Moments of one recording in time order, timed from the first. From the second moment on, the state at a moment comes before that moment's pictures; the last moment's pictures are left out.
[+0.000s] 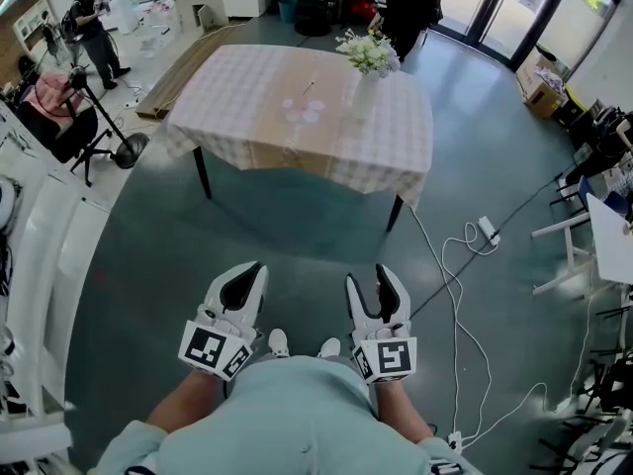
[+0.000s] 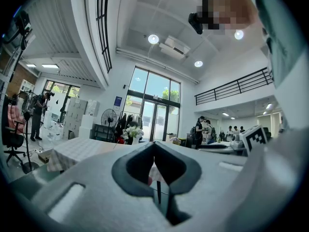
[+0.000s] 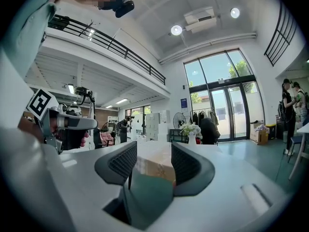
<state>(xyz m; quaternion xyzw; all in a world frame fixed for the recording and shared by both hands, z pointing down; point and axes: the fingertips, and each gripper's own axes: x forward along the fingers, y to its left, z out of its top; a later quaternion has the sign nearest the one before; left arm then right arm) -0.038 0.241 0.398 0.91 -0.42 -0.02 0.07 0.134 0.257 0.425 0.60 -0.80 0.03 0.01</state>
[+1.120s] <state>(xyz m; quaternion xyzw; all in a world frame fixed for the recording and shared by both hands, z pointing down) -0.087 0.223 0.391 0.91 -0.42 -0.03 0.06 0.097 0.232 0.409 0.61 -0.79 0.01 0.01</state>
